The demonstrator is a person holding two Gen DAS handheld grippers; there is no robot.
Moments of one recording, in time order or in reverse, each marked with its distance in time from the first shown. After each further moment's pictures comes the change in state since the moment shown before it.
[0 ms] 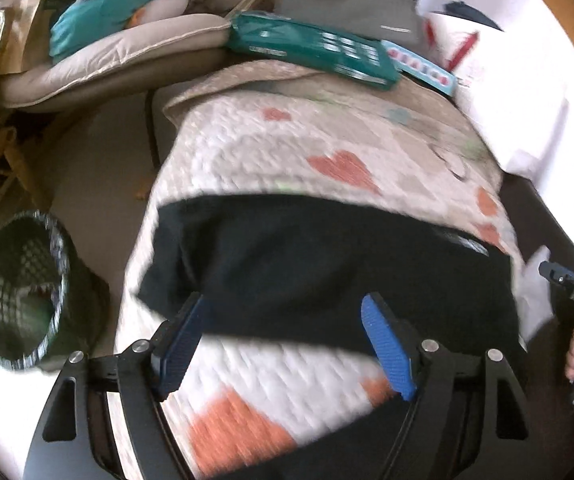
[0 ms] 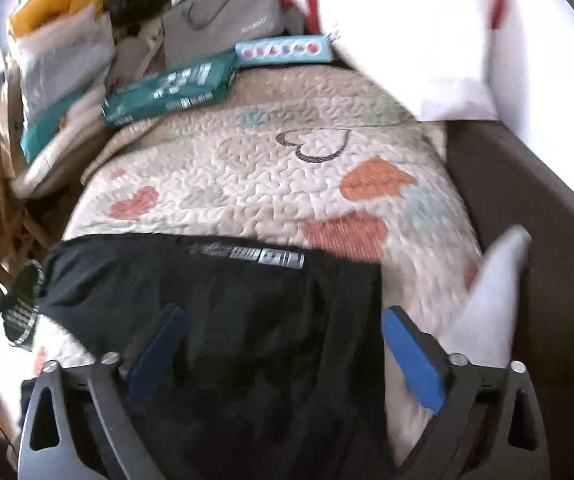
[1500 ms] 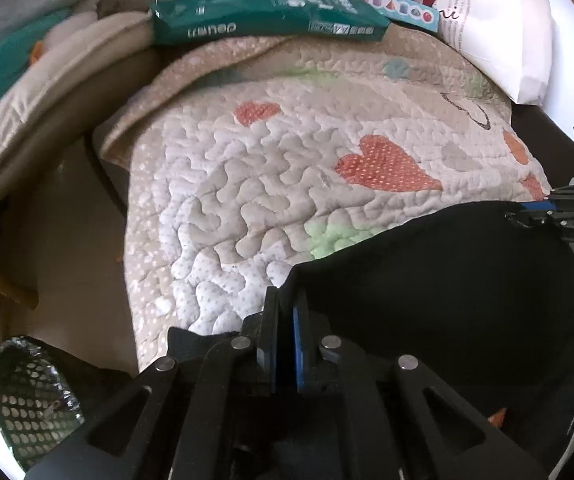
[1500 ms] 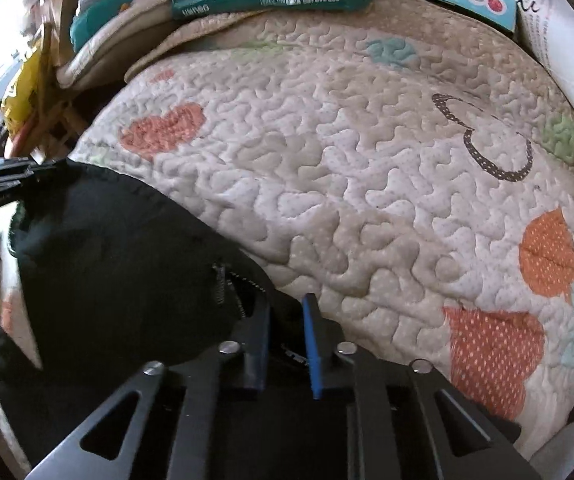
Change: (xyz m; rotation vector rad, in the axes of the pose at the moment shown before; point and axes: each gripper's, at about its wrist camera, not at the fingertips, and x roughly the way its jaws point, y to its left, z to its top) left arm 0.090 0.008 0.050 0.331 0.070 -0.004; right arm 0.144 0.053 0.037 -0.338 0.206 0.245
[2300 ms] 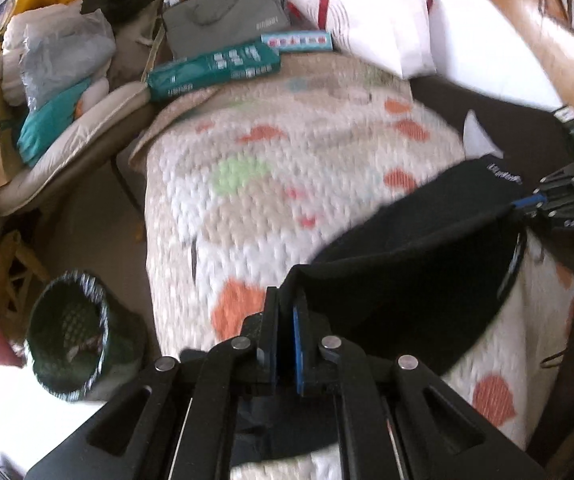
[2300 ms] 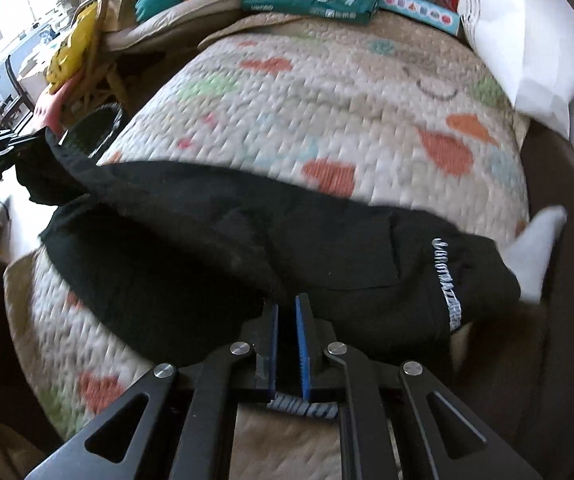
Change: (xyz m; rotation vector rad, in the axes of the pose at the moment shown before) left arm -0.195 -0.109 -0.176 0.149 -0.094 0.036; right arm -0.159 0.116 -0.202 -0.014 0.031 -0.078
